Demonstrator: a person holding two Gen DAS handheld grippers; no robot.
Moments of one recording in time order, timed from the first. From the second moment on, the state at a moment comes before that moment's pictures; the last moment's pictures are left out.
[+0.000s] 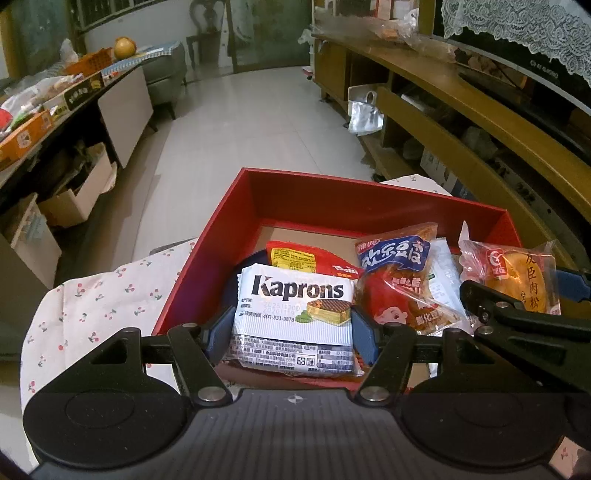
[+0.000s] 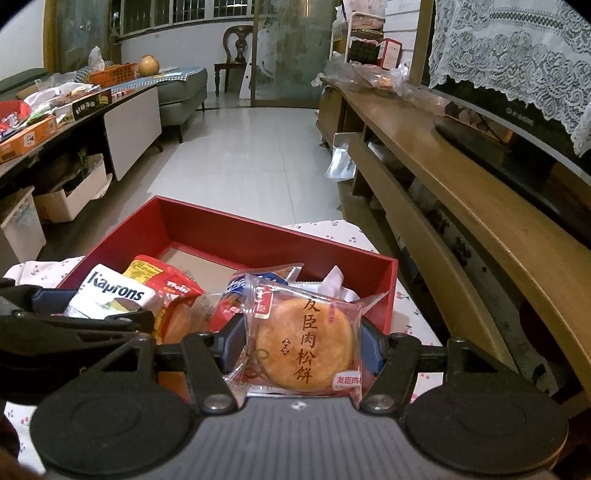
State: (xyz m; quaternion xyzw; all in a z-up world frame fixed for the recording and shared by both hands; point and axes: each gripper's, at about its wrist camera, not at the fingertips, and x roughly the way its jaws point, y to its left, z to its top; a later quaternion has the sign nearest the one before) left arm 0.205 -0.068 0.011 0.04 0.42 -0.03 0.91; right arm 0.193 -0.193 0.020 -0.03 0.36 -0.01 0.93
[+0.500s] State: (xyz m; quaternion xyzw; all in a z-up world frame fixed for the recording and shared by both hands) left arm 0.207 -0.067 0.012 0.04 0.42 -0.03 0.91; right arm 0.197 -0.195 0.019 -0.03 0.36 -0.01 0.93
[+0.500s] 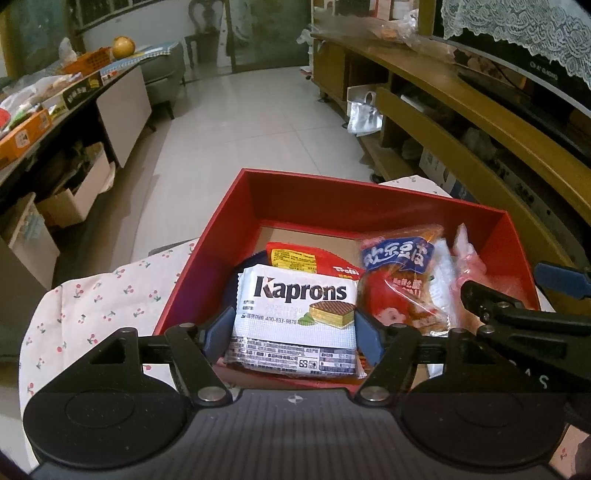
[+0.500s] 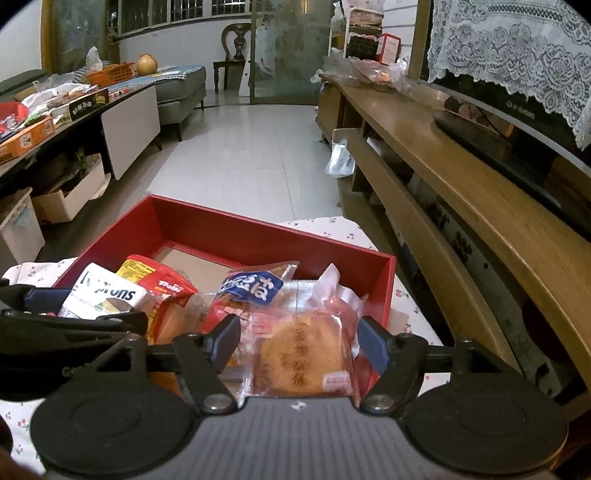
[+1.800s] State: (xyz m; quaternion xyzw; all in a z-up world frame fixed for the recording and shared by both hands) left arm 0.152 -0.083 0.047 0.05 0.37 -0.07 0.93; right arm 0.134 -0.220 0.052 0.00 0.32 -0.03 0.95
